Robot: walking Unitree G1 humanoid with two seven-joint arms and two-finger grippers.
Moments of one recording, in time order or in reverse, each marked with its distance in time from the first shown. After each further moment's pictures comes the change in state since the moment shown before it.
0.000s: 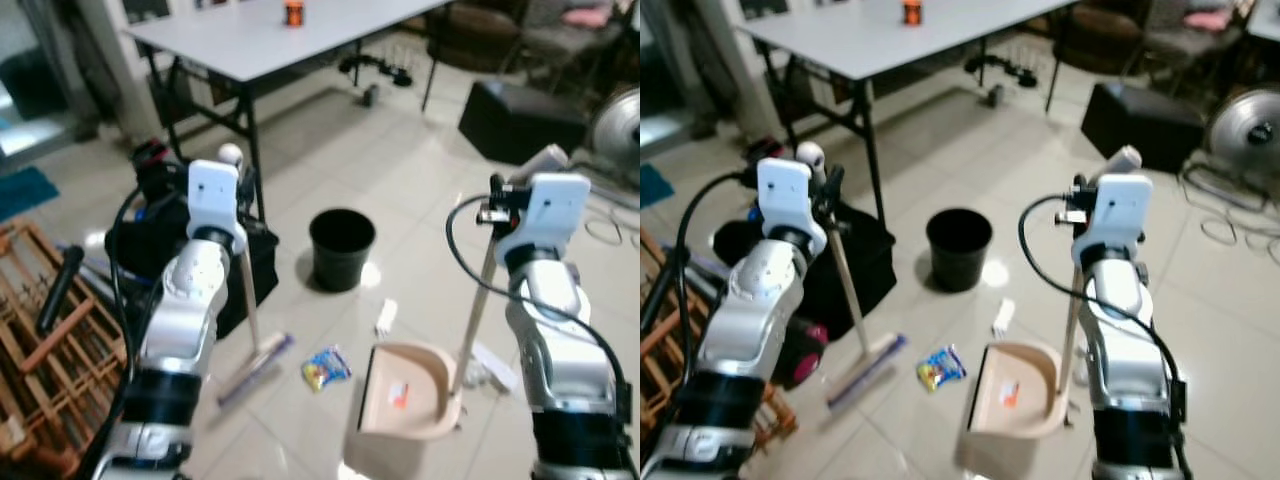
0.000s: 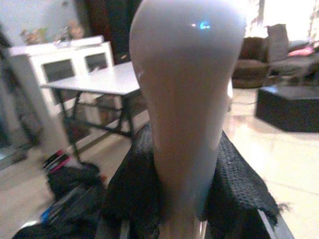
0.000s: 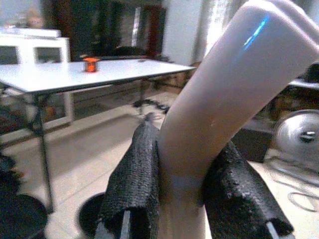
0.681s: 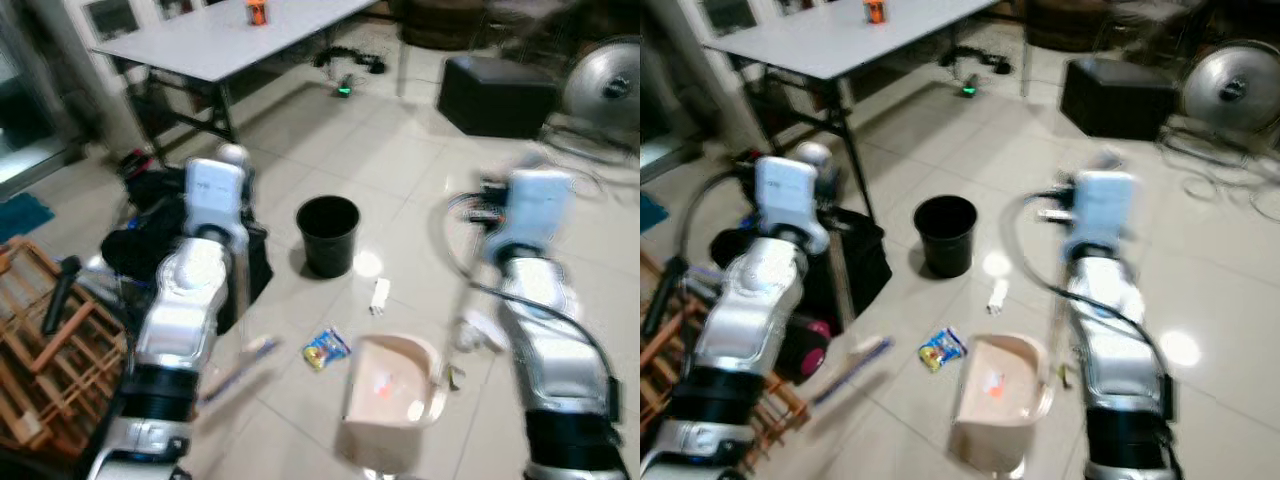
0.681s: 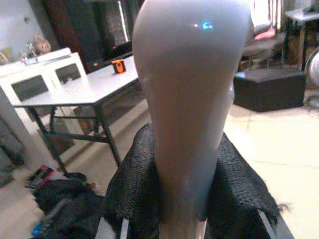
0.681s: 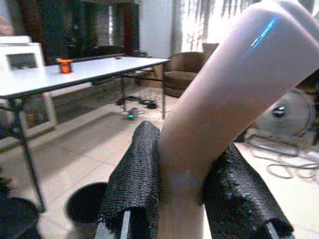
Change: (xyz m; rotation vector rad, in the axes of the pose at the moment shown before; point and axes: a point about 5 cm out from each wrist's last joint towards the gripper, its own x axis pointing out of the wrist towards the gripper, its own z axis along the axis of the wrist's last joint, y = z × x) left arm 0.004 -0.014 0.003 -0.009 -0.005 -0.075; right arm -0.003 -0.009 0.002 -0.022 0.005 -0.057
